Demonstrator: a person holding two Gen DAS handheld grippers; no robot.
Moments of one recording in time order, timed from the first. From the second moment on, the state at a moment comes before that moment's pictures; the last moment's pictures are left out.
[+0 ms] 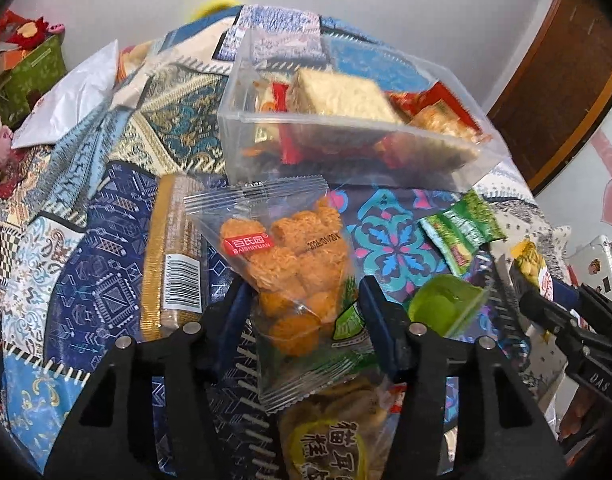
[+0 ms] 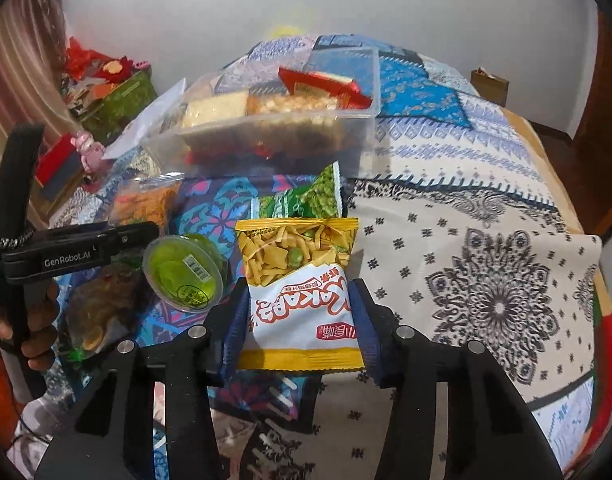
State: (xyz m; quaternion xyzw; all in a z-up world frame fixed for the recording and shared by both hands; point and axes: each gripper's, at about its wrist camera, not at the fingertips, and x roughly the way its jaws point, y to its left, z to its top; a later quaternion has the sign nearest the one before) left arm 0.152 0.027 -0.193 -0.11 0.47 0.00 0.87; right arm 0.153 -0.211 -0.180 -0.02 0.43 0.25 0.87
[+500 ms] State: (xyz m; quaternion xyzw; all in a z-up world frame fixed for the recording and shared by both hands) left arm 0.147 0.035 -0.125 -0.10 0.40 0.00 0.91; right arm 0.170 -0.195 -0.123 -0.01 0.36 0.25 0.90
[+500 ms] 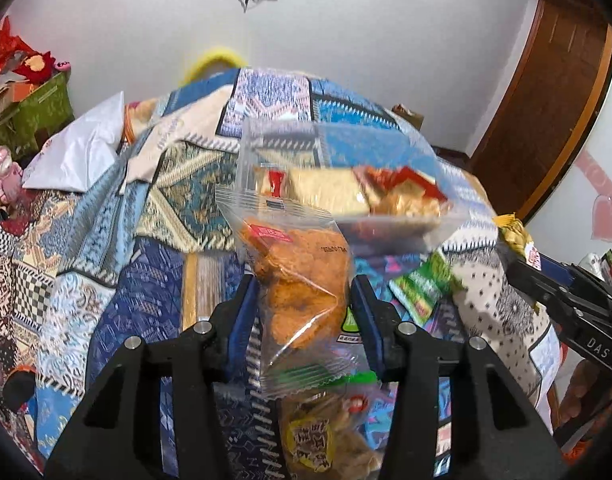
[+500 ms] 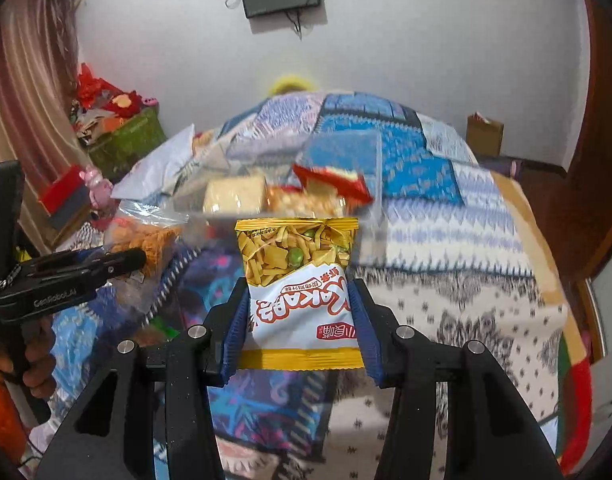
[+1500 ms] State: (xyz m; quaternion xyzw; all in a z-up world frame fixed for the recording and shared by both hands) left arm 0.277 0.053 -0.119 -0.10 0.37 0.00 0.93; right arm 0.282 -0.117 -0.123 -0.02 0.35 0.27 0.90
